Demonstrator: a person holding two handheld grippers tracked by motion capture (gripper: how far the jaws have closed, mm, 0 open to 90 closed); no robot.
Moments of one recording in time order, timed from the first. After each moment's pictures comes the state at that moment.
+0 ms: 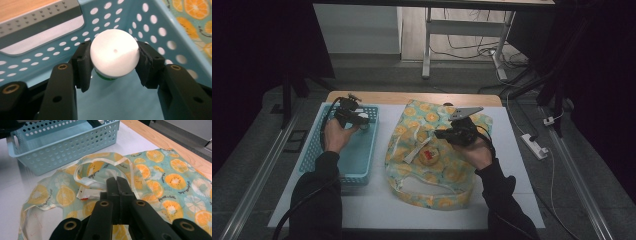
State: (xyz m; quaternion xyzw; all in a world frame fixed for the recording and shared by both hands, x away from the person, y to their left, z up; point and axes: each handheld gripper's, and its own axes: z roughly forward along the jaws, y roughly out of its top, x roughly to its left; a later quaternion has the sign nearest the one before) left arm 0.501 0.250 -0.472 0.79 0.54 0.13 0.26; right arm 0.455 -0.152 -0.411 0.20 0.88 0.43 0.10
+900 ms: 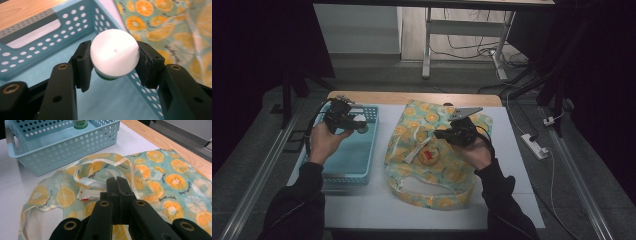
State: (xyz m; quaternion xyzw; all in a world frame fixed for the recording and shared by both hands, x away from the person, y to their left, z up) left arm 0.441 0.244 -0.426 0.81 0.48 0.12 0.30; right arm 0.455 -0.151 -0.411 0.20 0.88 0.43 0.10
